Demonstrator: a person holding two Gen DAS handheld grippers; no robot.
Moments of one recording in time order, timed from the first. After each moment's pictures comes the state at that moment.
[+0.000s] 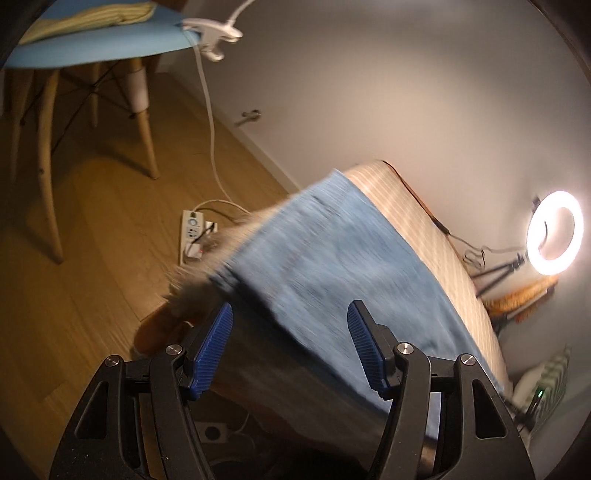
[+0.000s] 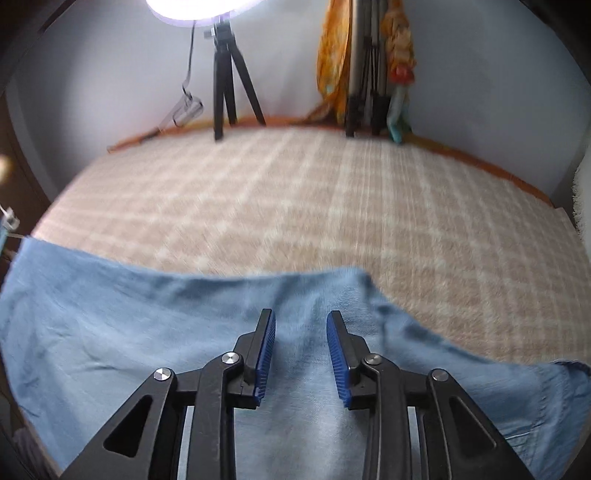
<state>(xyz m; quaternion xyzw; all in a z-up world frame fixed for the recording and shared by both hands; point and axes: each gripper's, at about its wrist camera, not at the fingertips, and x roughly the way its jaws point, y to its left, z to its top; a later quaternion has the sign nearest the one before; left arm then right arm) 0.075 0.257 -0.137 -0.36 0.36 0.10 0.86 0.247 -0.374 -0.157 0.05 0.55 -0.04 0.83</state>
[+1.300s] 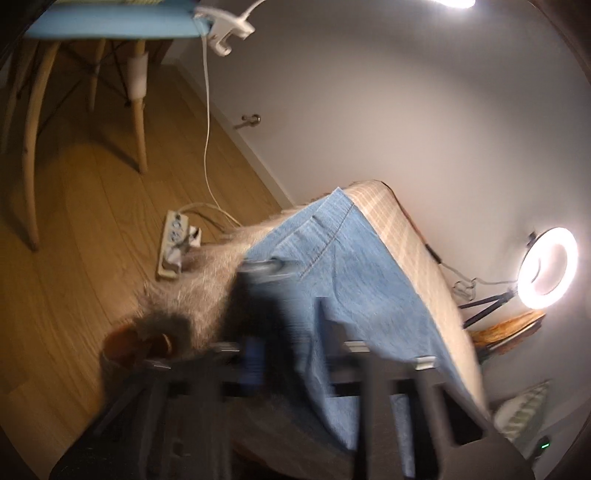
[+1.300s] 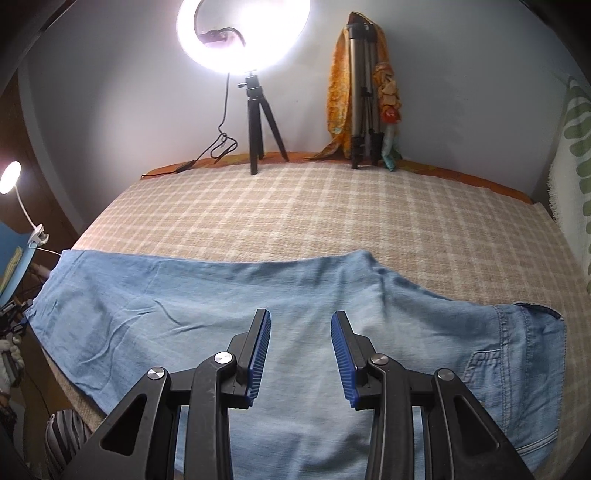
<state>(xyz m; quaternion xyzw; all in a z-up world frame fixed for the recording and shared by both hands) 0.097 0.261 -0.149 -0.39 0.32 0.10 0.86 0.168 -0.348 -0.069 0.09 0.49 -0.03 0.87</state>
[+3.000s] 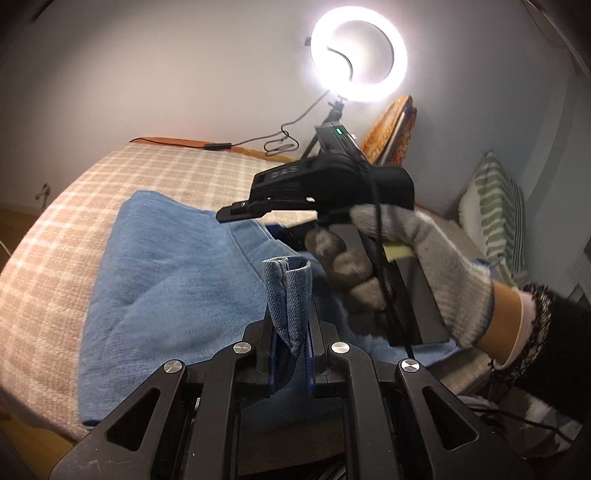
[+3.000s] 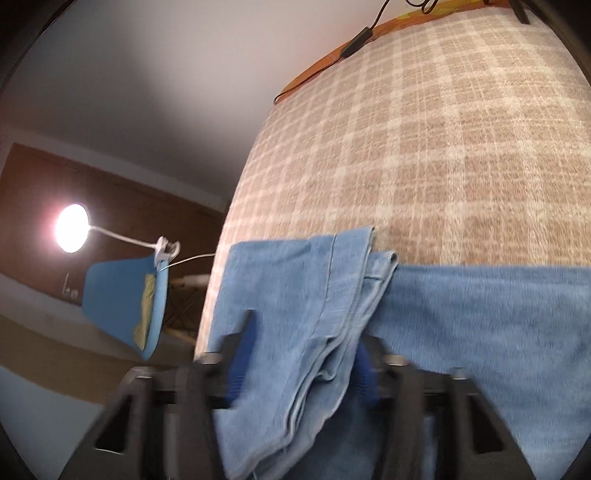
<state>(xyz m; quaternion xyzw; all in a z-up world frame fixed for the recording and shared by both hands) 0.123 -0.008 -0.085 -0.09 0.36 -0.20 0.91 0.371 -0.086 -0.194 0.37 0.57 0.21 0.70</state>
